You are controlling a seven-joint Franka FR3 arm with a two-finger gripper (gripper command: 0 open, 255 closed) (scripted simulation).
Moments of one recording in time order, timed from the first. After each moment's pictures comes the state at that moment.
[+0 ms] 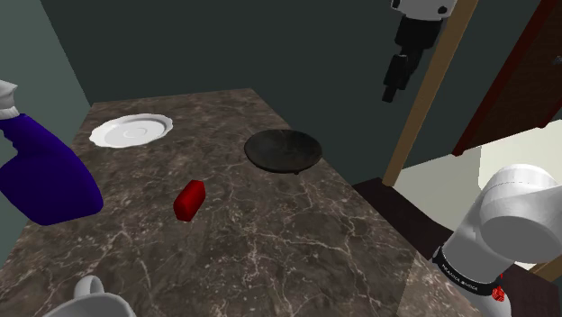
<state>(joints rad) -0.01 -0.80 0.00 -2.28 -0.09 1.53 -0.07</state>
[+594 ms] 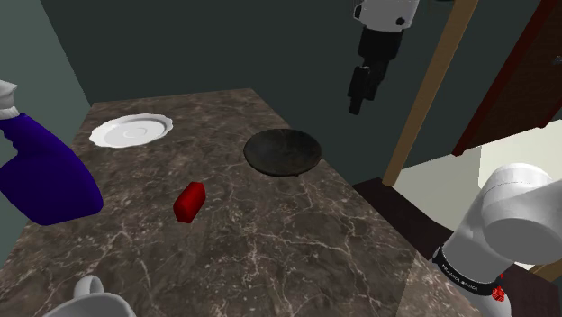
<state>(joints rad) 0.04 -0.67 0.12 -2.24 0.00 1.61 0.04</state>
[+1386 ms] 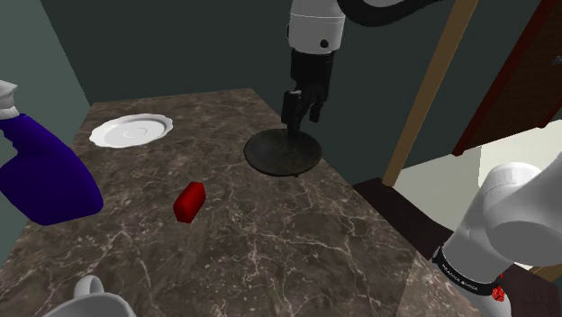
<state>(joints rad) 0.11 -0.38 0.32 -2.08 0.06 1.72 0.22</state>
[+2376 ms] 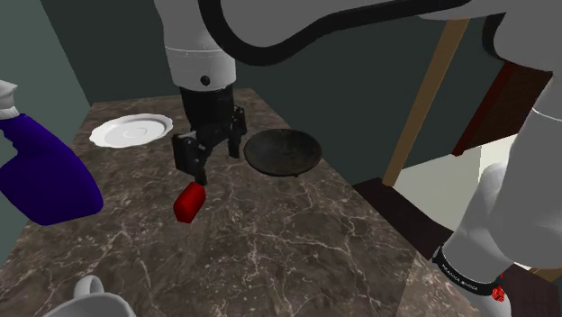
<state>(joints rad) 0.23 0.12 0.52 -1.66 -0.08 1.76 0.49</state>
